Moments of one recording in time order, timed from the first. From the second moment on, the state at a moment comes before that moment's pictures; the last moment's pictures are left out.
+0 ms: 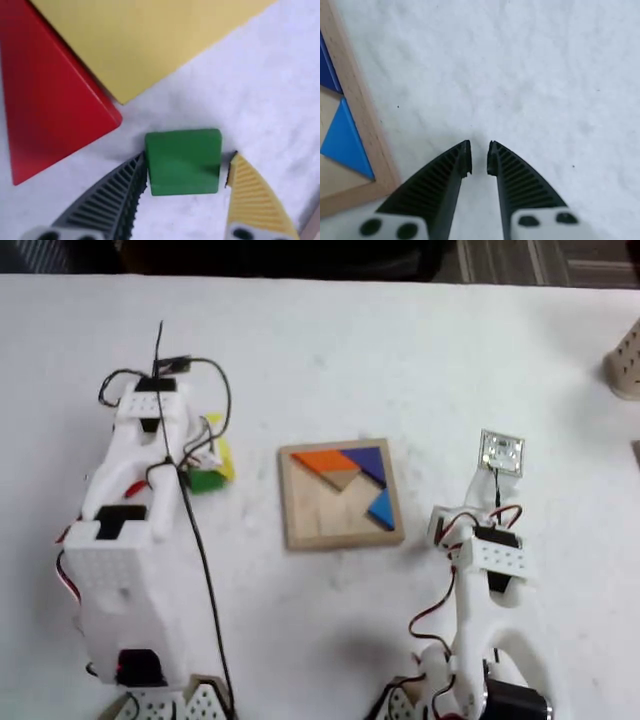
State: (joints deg) left arm -8.0 33.5 -6.8 75.4 16.0; right arm 9.1 -27.0 66.4 32.2 1.0
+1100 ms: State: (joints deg) left arm -3.6 34.7 -15.4 85.4 12.0; right arm 9.1 -27.0 66.4 32.2 1.0
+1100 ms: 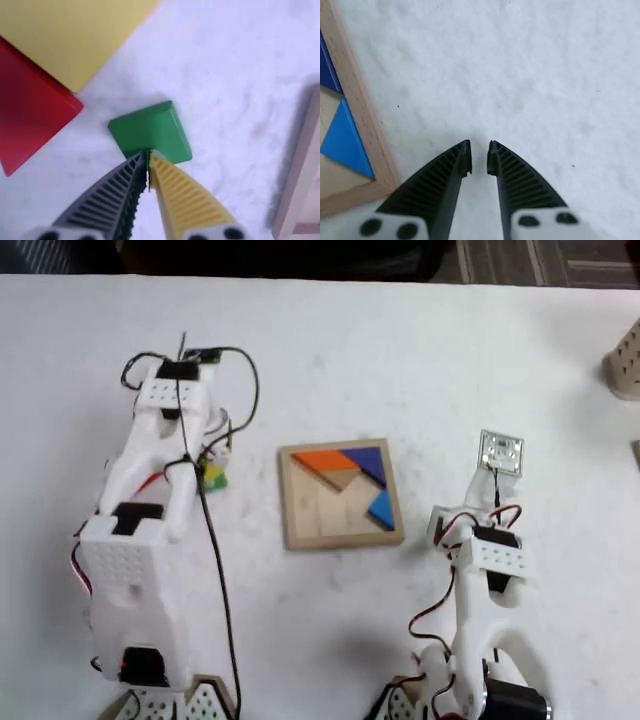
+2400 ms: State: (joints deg) left arm -7.1 10.8 18.6 58.2 14.3; right arm 7.9 -27.0 67.1 32.2 1.0
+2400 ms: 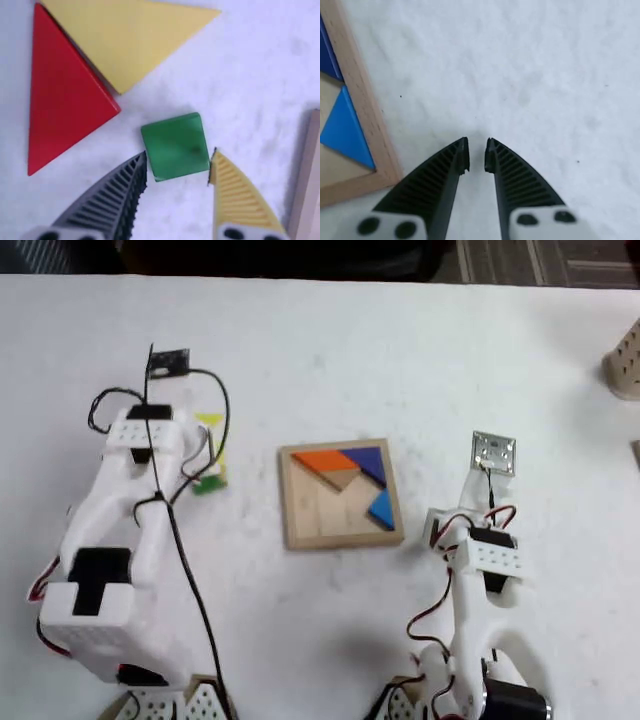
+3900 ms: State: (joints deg) left arm -8.7 25.2 4.8 70.5 22.4; right arm 7.9 -27.0 67.1 32.2 1.0
